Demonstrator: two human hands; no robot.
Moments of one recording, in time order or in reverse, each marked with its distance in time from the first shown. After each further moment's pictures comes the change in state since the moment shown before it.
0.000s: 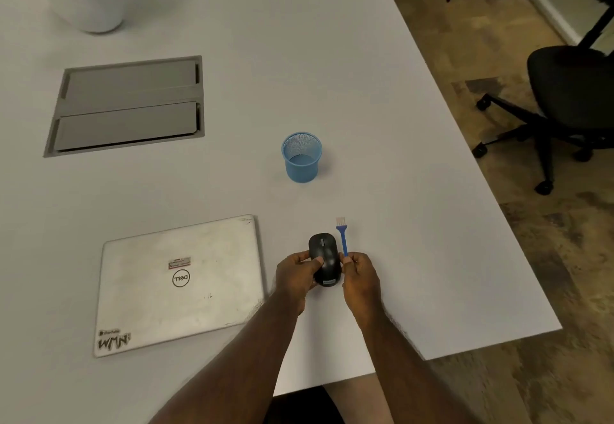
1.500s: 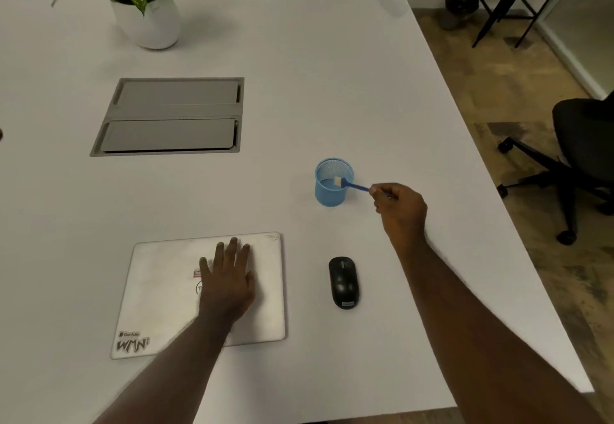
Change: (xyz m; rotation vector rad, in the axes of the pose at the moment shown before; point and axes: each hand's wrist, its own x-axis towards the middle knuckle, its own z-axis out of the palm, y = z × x) left_hand 0.048 0.002 -0.170 1.453 0.424 0.713; right_hand 0.078 -0.154 -0.025 0.064 0.123 -0.437
